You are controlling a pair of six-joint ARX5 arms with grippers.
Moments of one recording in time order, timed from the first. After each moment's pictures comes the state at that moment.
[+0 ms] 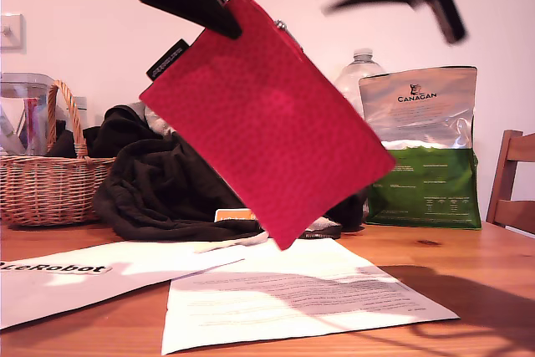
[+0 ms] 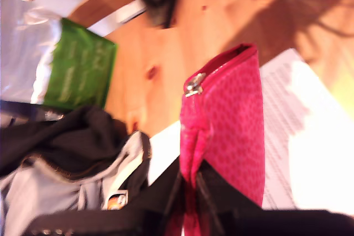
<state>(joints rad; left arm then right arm) -0.57 1.46 1.34 -0.62 0.43 1.09 0.35 1.28 1.04 -0.27 -0.81 0.85</state>
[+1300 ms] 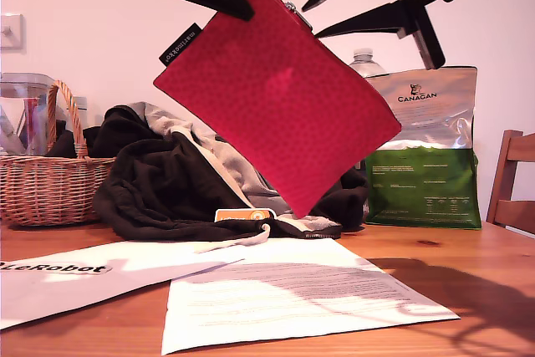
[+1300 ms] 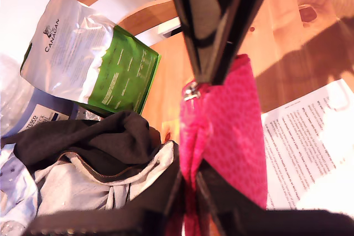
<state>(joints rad) -0.56 1.46 1.34 -0.52 0.45 1.00 0.30 1.38 1.04 -0.19 -0.87 0.84</state>
